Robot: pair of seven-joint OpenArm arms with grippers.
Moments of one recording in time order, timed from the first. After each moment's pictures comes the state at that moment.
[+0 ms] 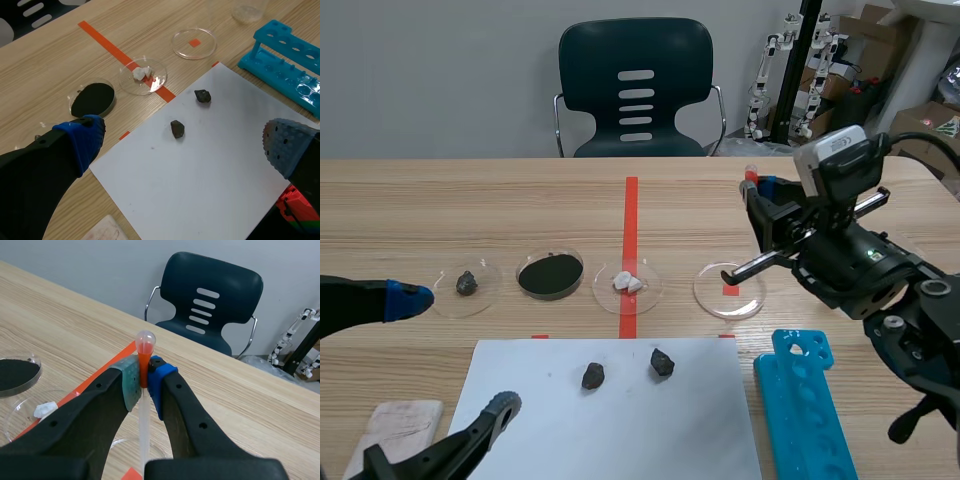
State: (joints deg) left arm 51.5 -28.8 -6.4 121.5 -7.9 -29.0 -6.1; right arm -4.1 9.5 1.4 76.1 -11.6 24.2 27.9
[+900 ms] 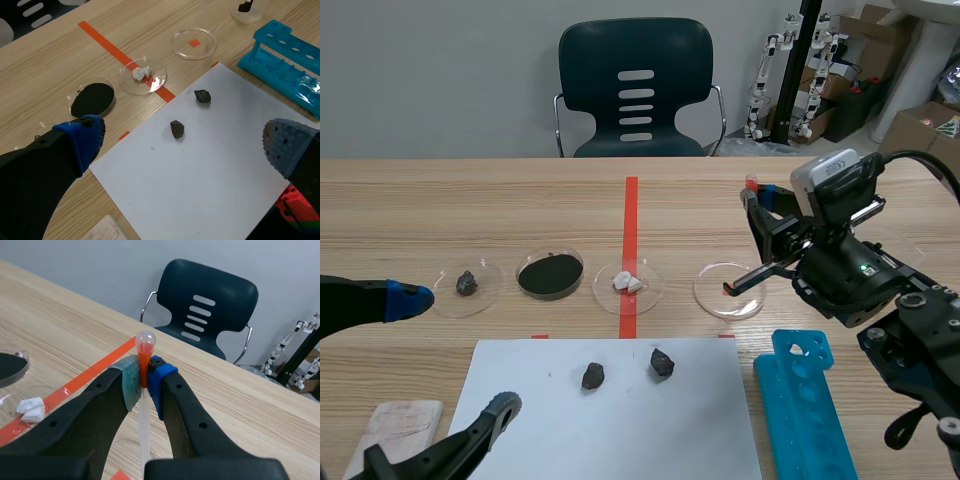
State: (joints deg) left arm 51.5 -28.8 -6.4 121.5 -7.9 -29.0 -6.1; right arm -0.6 9.5 1.4 66.9 -17.3 21.9 38.0
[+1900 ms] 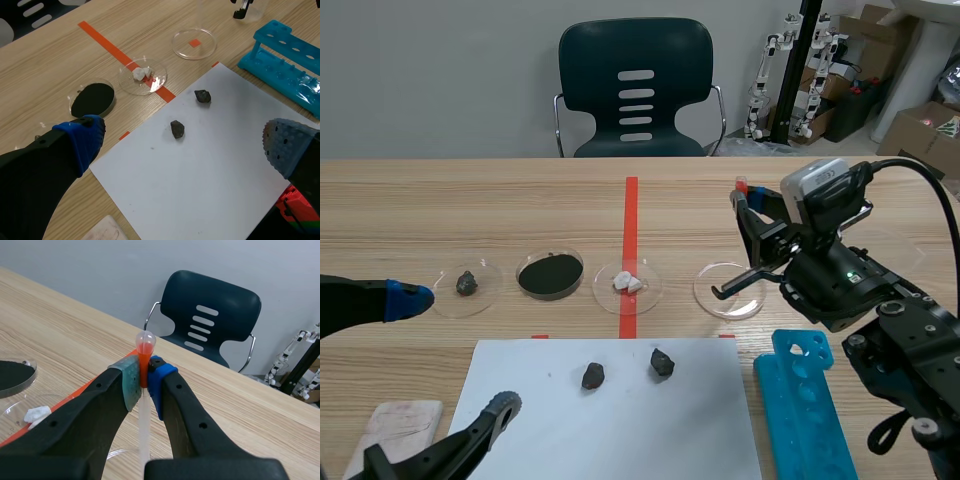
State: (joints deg) left arm 51.5 -28.8 -6.4 121.5 -7.9 -29.0 -6.1; right arm 0.6 7.5 1.4 63.3 -19.4 20.8 42.6
